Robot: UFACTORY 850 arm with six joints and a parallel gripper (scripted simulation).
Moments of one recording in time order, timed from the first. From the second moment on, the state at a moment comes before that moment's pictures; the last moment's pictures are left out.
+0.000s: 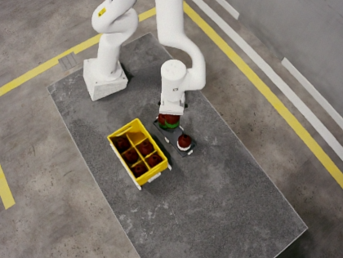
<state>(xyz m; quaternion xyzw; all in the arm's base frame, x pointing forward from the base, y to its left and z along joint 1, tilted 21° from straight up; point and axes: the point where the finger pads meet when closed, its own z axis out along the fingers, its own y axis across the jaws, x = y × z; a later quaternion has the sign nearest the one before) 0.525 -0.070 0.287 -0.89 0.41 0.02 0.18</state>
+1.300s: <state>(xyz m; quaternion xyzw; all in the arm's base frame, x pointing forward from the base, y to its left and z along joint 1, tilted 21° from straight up) 0.492 -0.116 0.265 -0.89 0.41 0.02 0.18</state>
